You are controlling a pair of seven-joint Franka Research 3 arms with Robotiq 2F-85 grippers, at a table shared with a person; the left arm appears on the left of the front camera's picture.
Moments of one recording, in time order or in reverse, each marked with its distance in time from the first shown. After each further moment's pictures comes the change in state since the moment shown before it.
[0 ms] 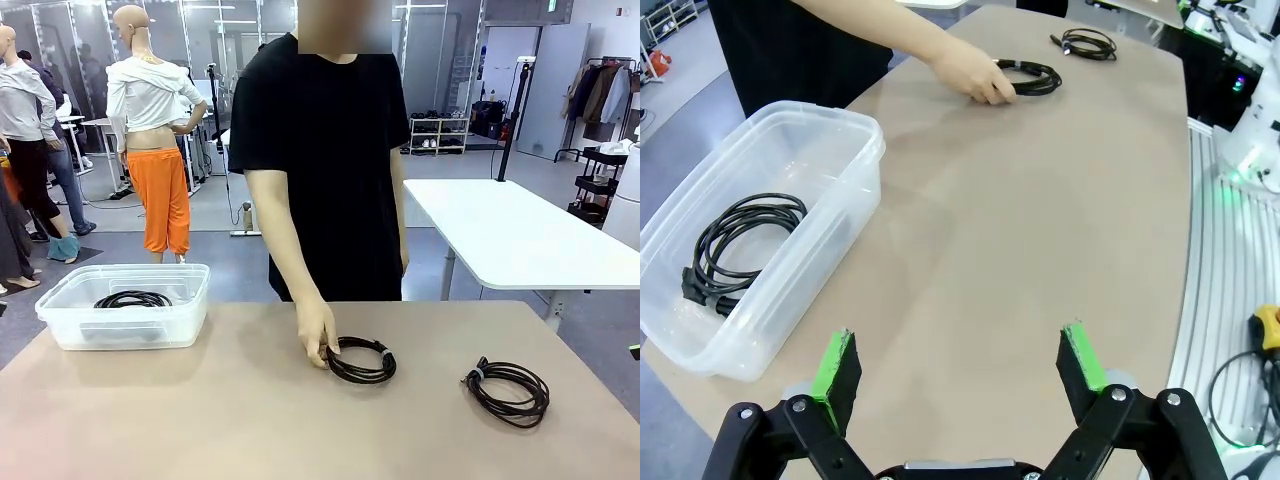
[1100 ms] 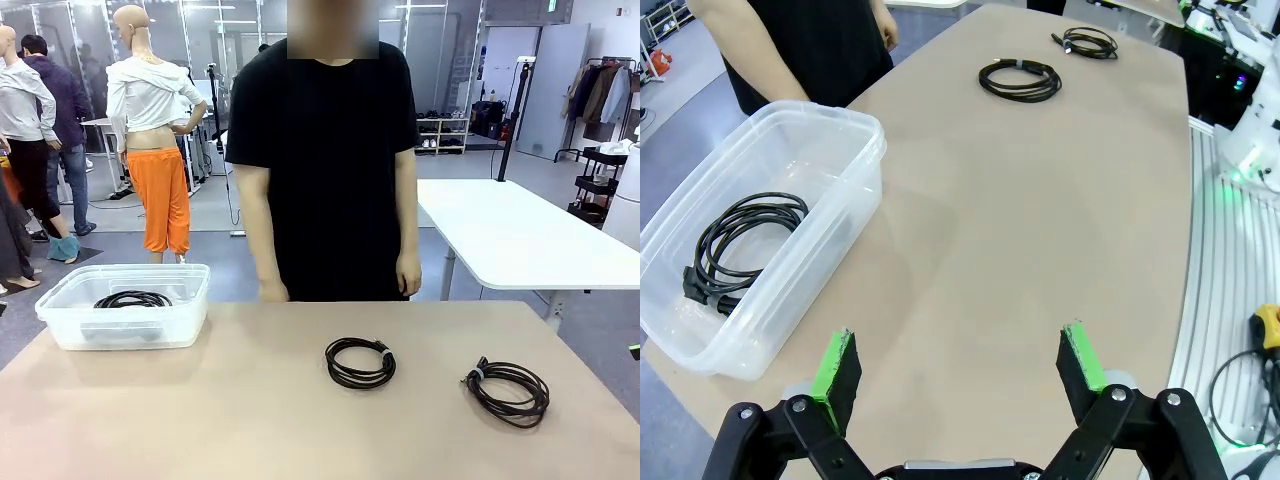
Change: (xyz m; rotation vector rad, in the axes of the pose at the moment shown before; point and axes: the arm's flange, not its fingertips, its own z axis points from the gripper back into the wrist) left arm 0.000 0.000 0.000 0.002 0.003 0.000; right arm 0.000 0.000 0.000 0.000 0.000 0.000
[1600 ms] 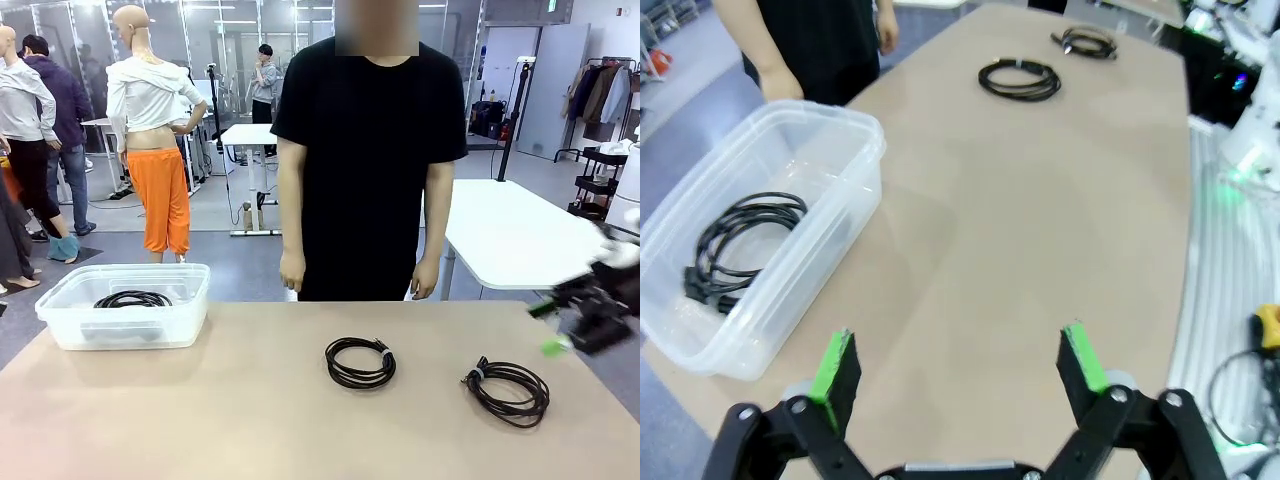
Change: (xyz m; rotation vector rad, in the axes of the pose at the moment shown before) left arm 0.000 0.000 -0.001 -0.001 0.002 0.000; right arm 0.129 -0.048 -0.110 0.132 0.174 -0.006
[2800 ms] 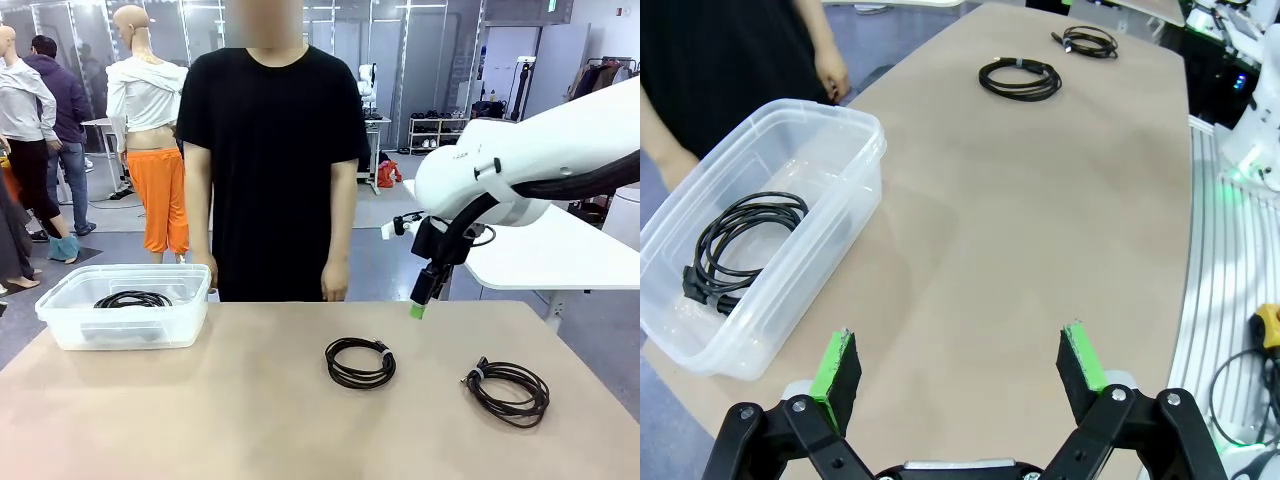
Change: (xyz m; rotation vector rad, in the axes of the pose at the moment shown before) left arm 0.000 0.000 0.000 0.001 0.001 0.000; right arm 0.155 -0.106 -0.175 -0.134 0.613 -0.379
